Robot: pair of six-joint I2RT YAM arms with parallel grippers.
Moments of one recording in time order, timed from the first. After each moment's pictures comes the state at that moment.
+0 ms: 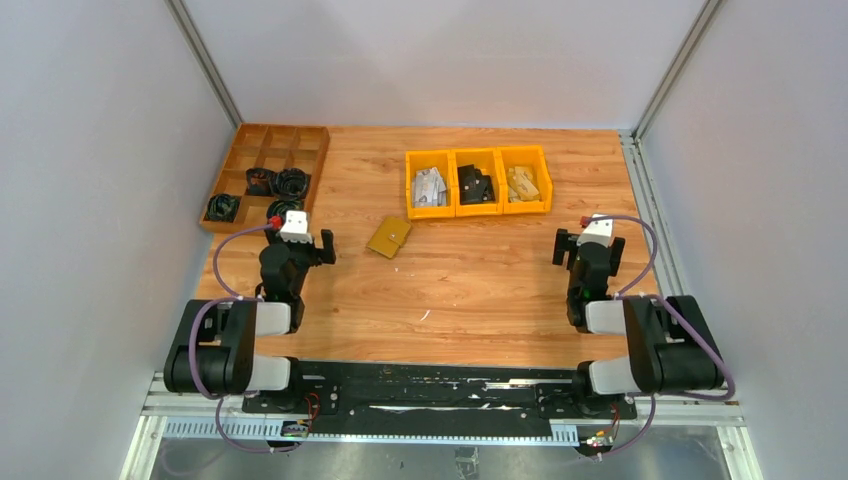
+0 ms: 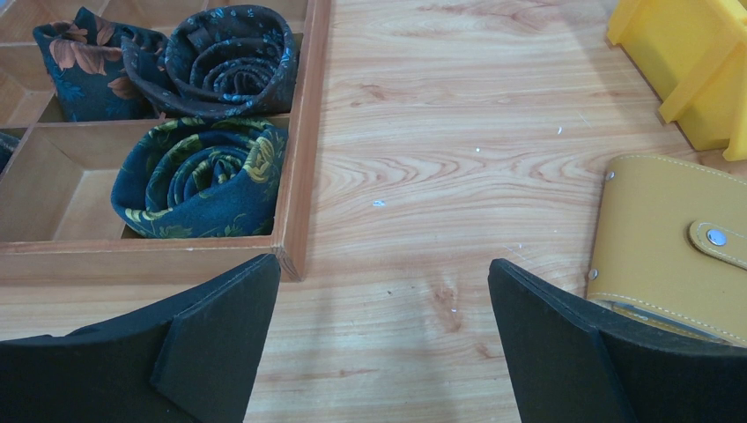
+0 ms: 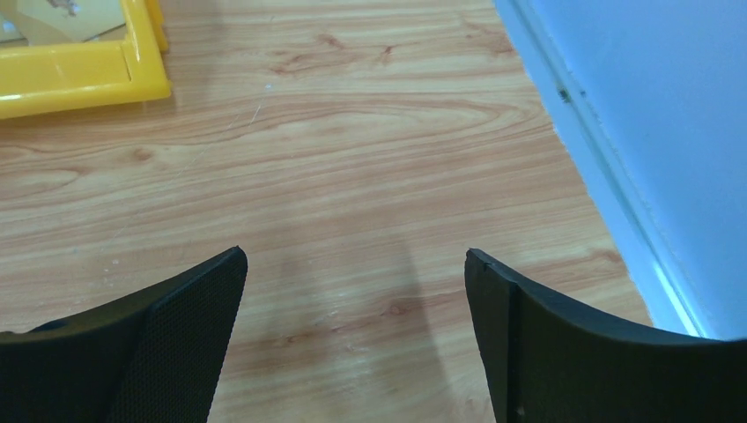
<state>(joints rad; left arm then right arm) -0.01 1.36 0.18 1.05 0.05 0.06 0.07 1.40 0.22 0.92 0.37 -0.07</state>
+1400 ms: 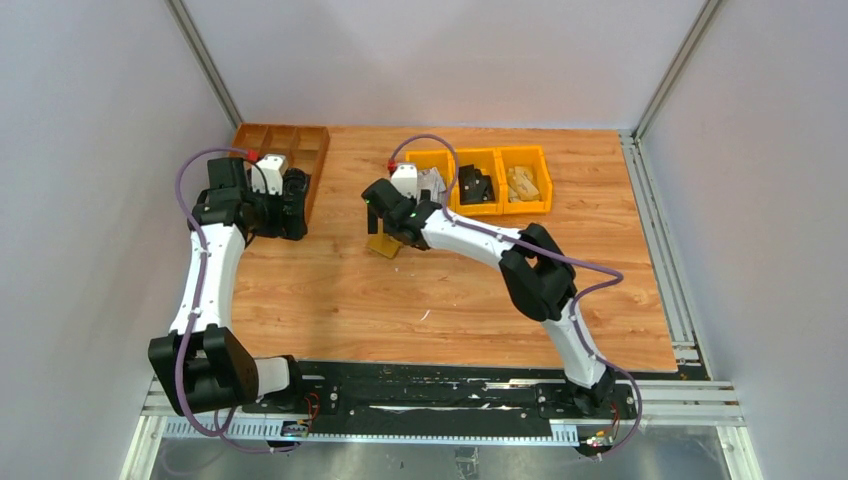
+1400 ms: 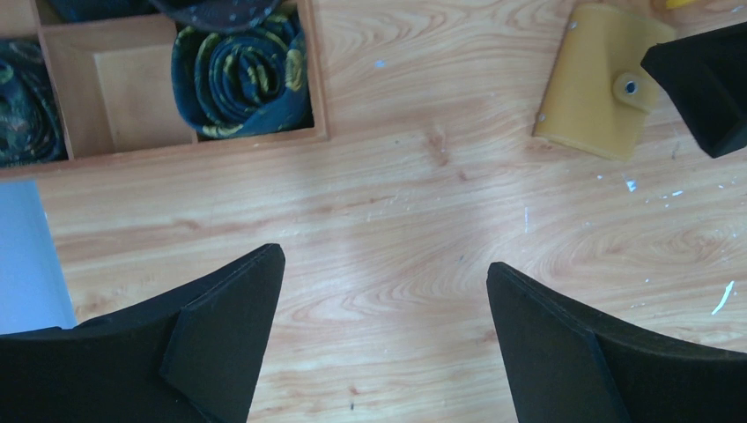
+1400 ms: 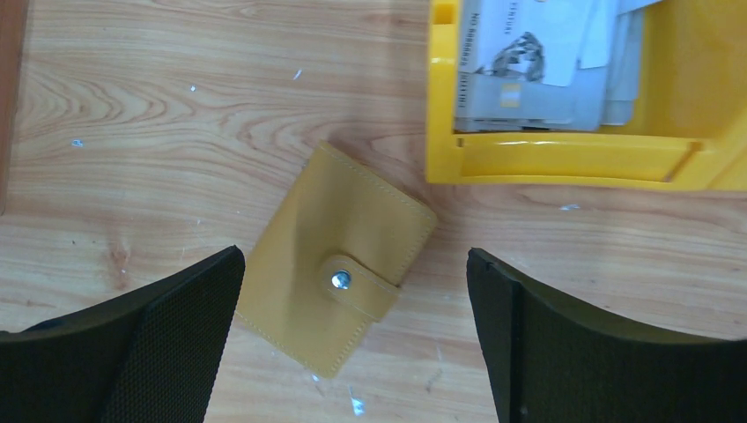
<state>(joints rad) 0.18 1.25 1.13 -0.73 0.29 0.25 0.90 2.16 1.75 -0.38 0.51 0.65</state>
